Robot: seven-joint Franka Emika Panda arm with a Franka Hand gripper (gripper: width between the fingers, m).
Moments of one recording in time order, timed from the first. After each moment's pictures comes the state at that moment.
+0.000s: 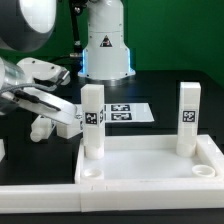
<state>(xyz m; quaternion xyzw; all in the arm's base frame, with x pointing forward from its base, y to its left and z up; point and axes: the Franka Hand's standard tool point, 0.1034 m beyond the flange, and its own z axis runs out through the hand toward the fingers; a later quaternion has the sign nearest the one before) 0.437 -0.139 0.051 -0.83 0.31 0.46 0.12</state>
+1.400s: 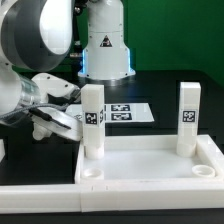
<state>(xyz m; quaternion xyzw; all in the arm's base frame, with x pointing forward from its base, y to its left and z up) 0.425 -0.119 0.019 -0.82 0.34 0.45 0.10</state>
